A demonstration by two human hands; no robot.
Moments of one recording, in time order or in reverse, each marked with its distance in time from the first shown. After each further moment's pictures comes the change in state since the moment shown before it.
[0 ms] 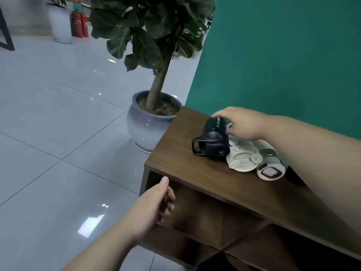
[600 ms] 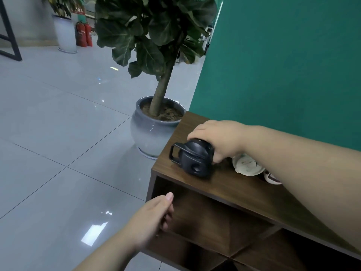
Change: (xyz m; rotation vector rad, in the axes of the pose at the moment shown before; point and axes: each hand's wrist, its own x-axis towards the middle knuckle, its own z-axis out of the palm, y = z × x) left_hand -0.009 -0.012 -0.018 0.188 0.068 0.041; right_hand 0.009 -0.063 0.012 -0.227 -0.067 -0.392
